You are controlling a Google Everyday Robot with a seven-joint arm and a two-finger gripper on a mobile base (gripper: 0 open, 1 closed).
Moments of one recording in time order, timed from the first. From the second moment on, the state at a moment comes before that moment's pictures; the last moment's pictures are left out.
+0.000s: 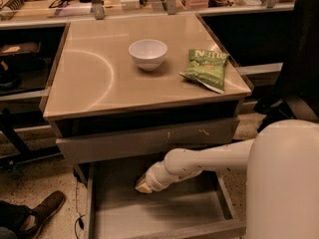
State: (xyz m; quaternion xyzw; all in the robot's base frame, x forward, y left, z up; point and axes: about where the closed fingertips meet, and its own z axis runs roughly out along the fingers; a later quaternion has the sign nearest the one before) arm 0.519 0.071 0.425 -0.56 0.76 0.23 0.23
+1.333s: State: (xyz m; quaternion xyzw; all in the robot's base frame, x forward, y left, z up) arm 0.519 0.071 0.424 -0.56 0.76 0.23 0.23
